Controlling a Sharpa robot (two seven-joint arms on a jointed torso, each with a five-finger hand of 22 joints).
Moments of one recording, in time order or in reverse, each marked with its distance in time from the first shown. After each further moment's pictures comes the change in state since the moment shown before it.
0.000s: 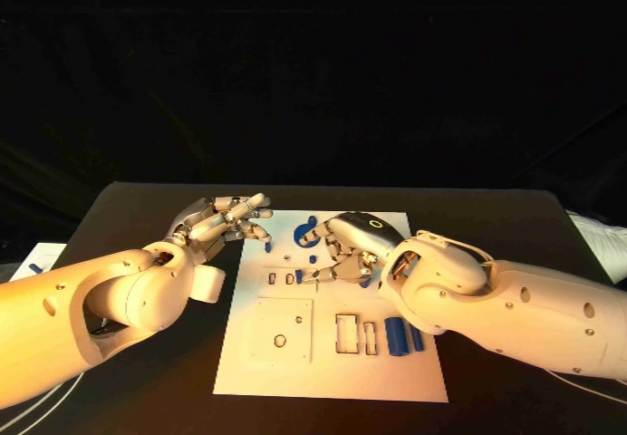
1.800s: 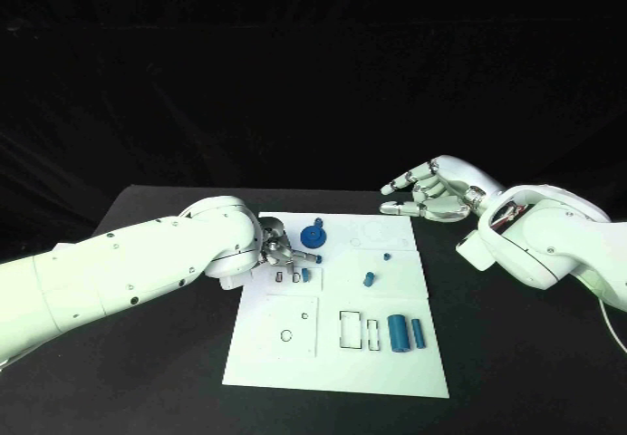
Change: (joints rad) left arm 0.090 0.337 0.002 -0.266 -1.058 0.440 -1.057; left_hand -0.246 0.083 -0.267 0.187 -0.072 -0.030 -0.153 0.516 0.522 0.251 -0.156 1.206 1.158 0.142 -0.131 1.253 0.885 -0.148 0.397 -0.129 0.934 1.017; right arm 0.148 -0.260 0.004 -0.004 0.657 0.036 0.157; right_hand 0.051 0.099 0.025 -0.032 -0.026 0.072 -0.025 0.016 0.019 0.016 -0.023 0.055 0.022 0.004 -0.004 -0.014 -0.001 0.000 -0.004 -0.004 -0.008 0.000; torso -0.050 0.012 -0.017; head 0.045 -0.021
